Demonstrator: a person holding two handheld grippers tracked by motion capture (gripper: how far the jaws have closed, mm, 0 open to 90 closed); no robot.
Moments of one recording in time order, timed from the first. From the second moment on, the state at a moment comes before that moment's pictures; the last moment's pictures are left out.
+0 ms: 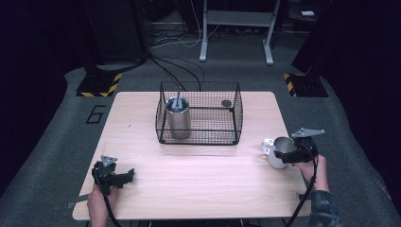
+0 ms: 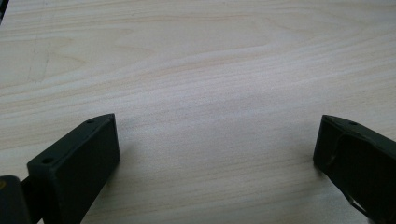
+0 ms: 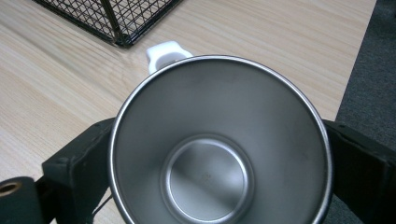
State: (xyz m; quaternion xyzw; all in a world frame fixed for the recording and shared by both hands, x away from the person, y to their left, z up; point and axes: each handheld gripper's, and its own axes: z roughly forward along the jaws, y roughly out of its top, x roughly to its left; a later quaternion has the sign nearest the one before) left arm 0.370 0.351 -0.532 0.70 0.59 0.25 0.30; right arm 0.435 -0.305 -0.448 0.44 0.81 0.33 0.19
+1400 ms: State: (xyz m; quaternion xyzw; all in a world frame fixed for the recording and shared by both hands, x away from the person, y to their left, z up) left arm 0.370 0.350 -0.533 0.70 0.59 0.26 0.30; right arm 0.409 -0.285 -0.433 0.46 0.78 0.37 0.19
